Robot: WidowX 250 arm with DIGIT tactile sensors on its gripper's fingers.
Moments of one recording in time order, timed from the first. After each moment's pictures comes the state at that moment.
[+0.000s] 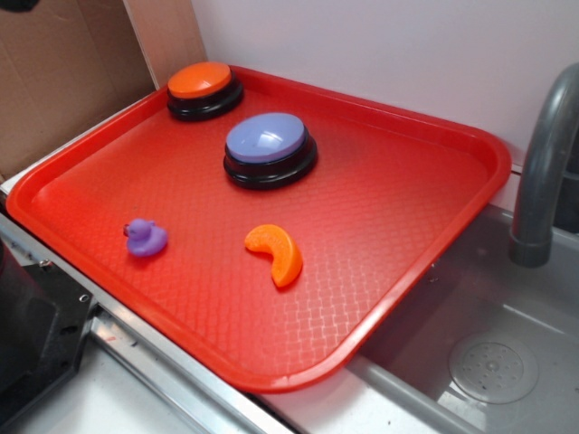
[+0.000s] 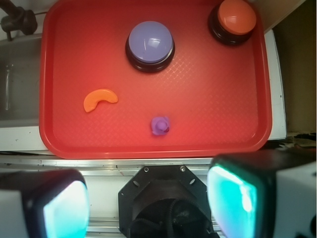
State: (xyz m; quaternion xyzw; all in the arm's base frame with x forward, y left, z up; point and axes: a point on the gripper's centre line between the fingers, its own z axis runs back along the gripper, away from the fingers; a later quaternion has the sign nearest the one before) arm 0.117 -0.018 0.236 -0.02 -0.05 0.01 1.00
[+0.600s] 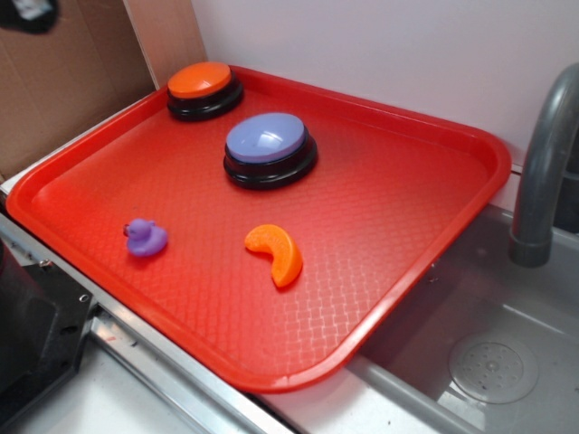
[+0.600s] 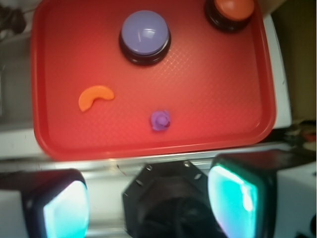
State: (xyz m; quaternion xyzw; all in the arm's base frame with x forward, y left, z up) arm 0.125 -0.026 0.211 -0.03 -0.02 0.08 1.00
